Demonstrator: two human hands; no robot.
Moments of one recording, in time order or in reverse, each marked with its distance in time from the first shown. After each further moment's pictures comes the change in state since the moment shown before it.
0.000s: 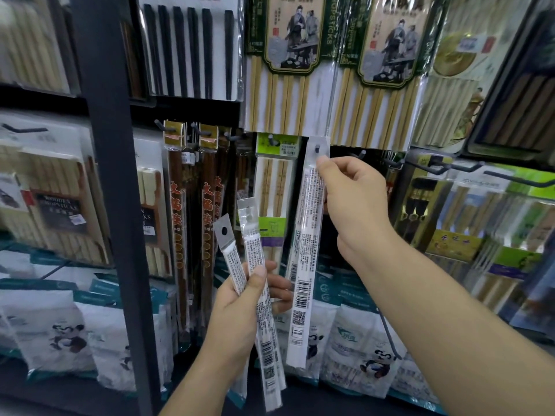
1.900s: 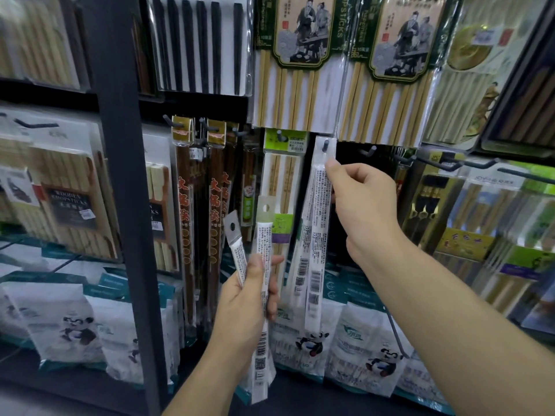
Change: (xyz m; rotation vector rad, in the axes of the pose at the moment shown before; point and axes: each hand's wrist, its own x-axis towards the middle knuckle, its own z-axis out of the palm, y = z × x) left_hand -0.001 0.001 -0.005 0.232 0.009 0.010; right_hand 0.003 0.014 -0.003 -0.071 0.059 0.001
